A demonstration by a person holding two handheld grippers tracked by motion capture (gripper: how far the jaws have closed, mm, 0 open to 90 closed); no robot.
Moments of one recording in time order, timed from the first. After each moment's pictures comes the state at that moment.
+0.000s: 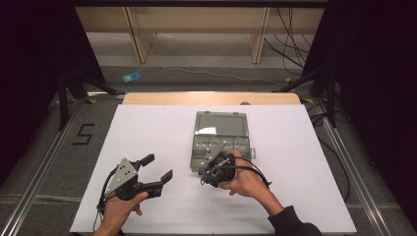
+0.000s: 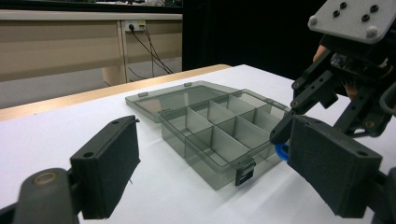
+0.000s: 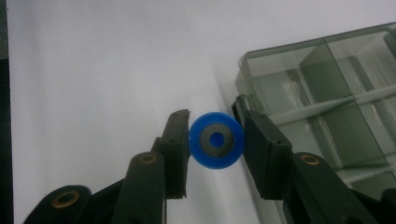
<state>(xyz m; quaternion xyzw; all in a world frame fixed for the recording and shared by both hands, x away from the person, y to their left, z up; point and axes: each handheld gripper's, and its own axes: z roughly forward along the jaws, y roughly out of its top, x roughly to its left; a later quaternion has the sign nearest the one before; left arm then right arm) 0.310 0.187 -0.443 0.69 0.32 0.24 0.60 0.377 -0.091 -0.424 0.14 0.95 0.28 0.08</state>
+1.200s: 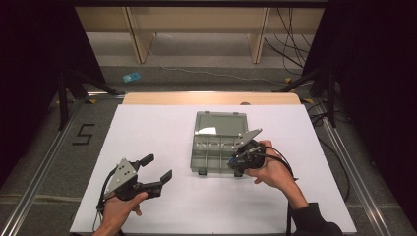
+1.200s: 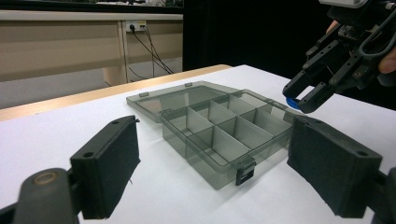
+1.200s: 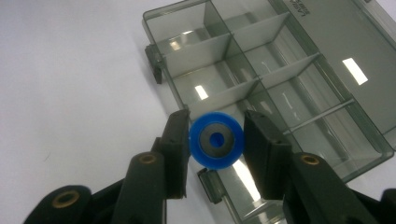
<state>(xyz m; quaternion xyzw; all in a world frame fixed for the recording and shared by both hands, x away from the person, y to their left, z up) 0.309 0.189 -0.442 0.69 0.32 0.25 0.60 0.396 -0.163 -0.404 0.23 0.92 0.29 0.11</state>
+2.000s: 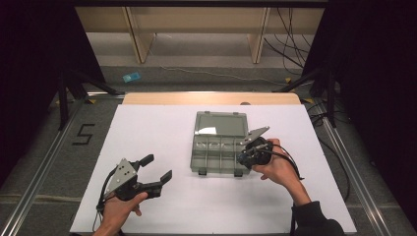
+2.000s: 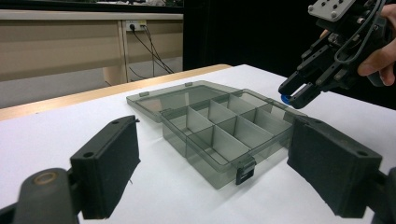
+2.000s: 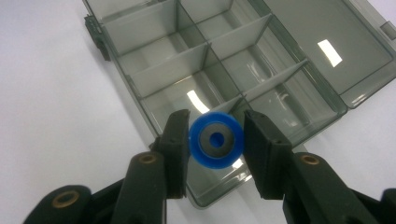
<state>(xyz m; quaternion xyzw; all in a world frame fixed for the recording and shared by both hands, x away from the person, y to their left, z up) 0.309 0.189 -0.442 0.69 0.32 0.25 0.60 0.411 -0.187 -0.415 0.26 0.92 0.26 0.14</state>
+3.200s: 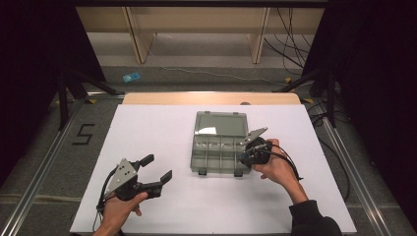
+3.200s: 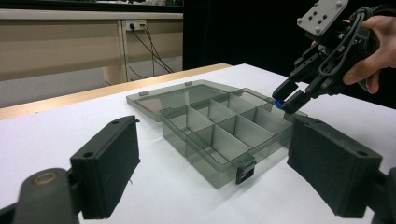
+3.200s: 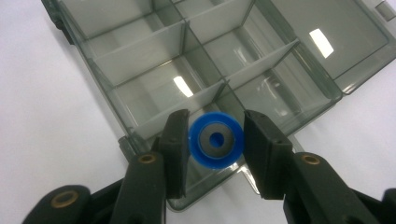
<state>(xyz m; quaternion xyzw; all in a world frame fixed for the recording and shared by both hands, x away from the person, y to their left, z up) 0.309 0.188 -0.443 0.69 0.32 0.24 0.60 0.421 -0.189 -0.430 0.28 0.92 0.24 0.14</state>
